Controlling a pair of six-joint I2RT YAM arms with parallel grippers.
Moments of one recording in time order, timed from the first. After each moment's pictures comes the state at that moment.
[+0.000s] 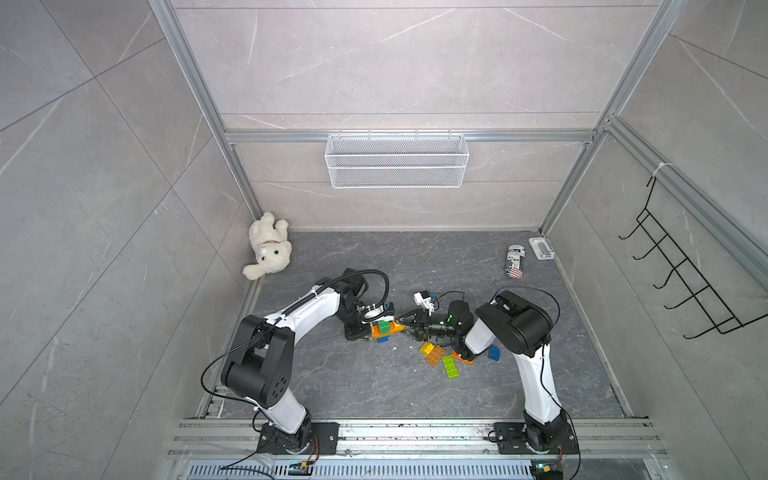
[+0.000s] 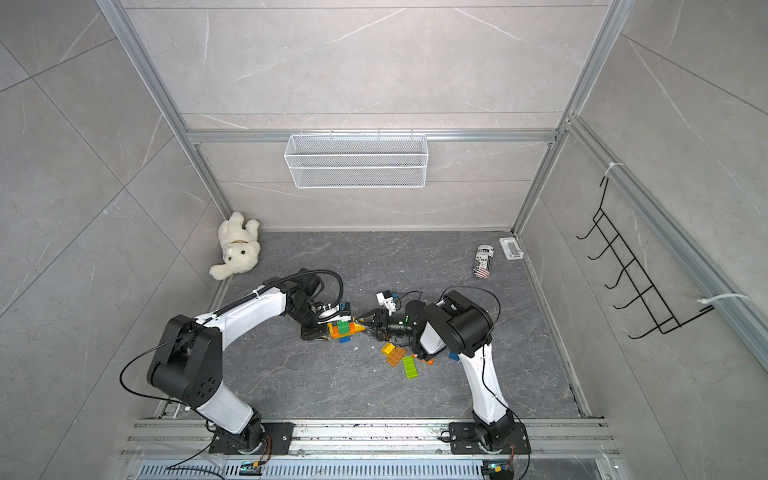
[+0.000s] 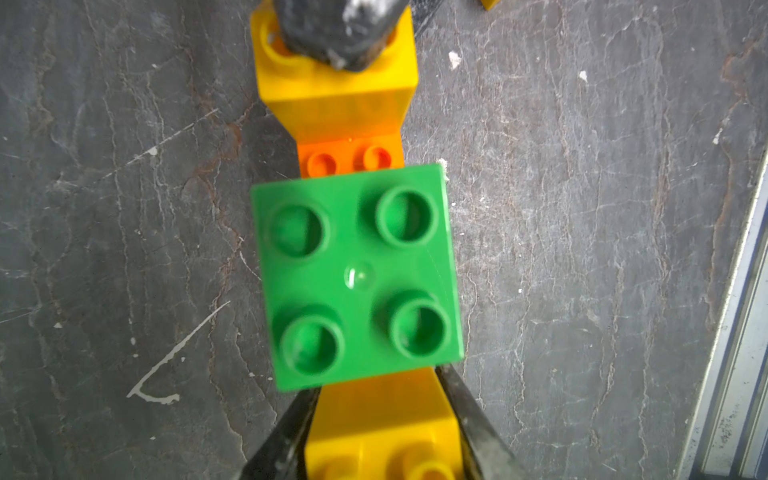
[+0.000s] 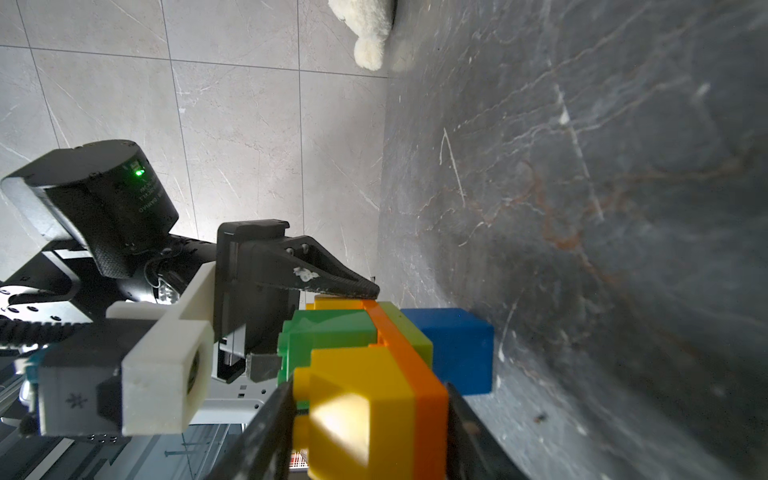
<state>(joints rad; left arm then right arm) -0.43 1.63 1.09 -0.88 0.34 0.98 0.57 2.19 0.70 1.40 -0.88 1.41</state>
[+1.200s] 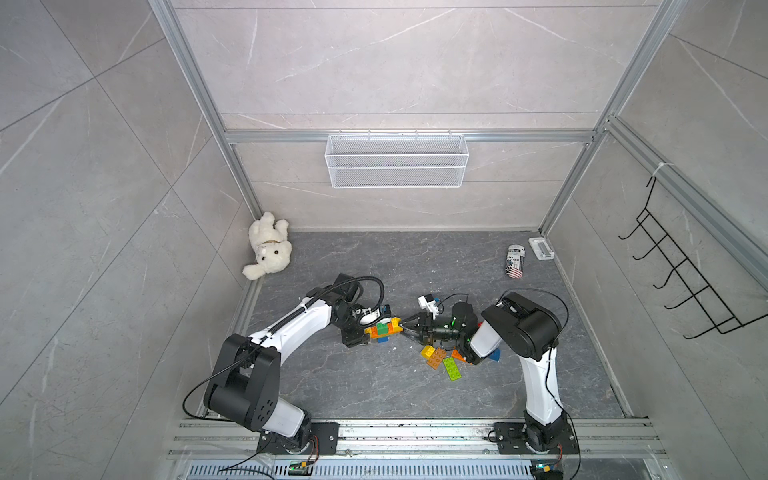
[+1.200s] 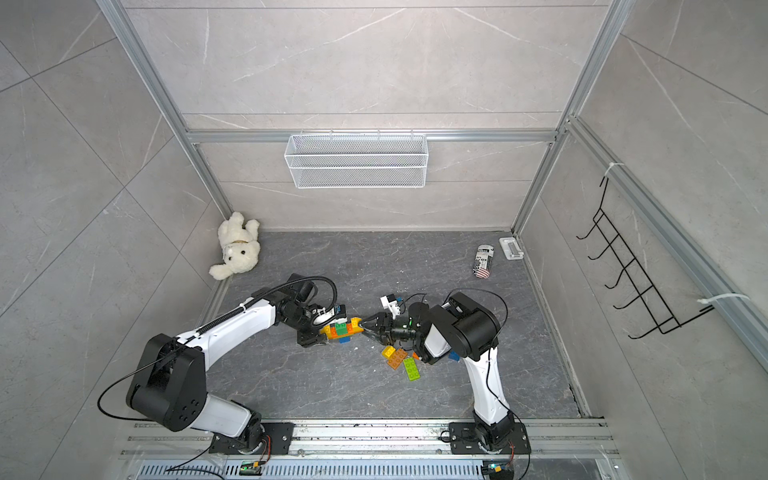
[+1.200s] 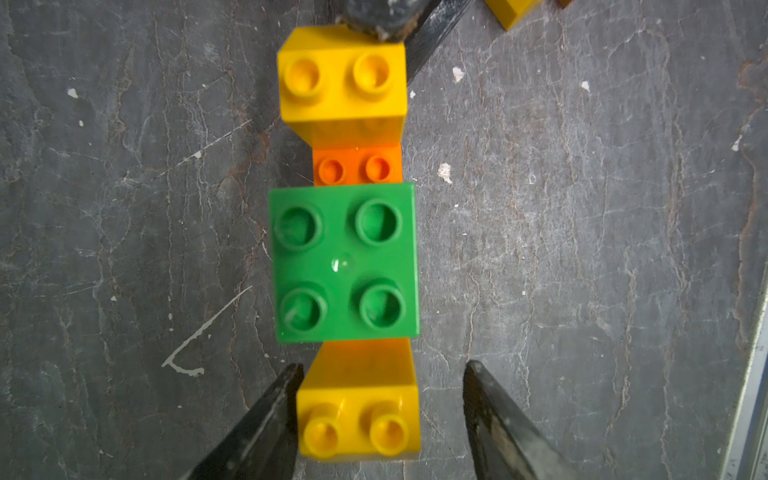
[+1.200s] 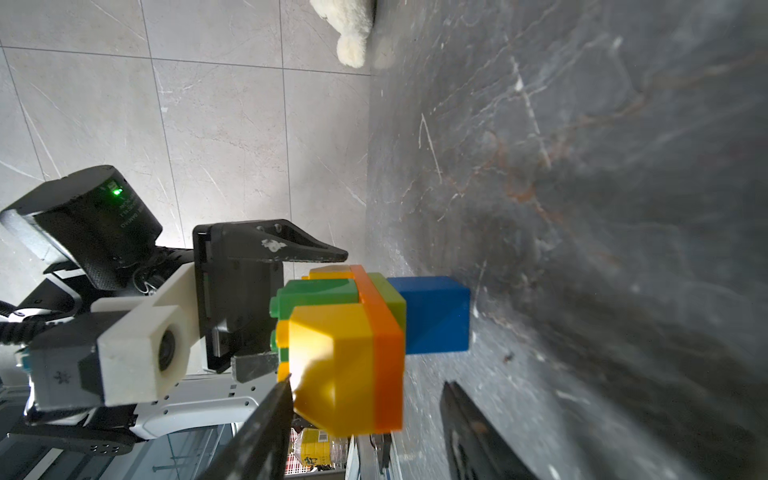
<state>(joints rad) -0.43 1.48 0.96 -0.77 0.34 0.94 0.55 2.13 0.62 1.35 -0.88 1.36</state>
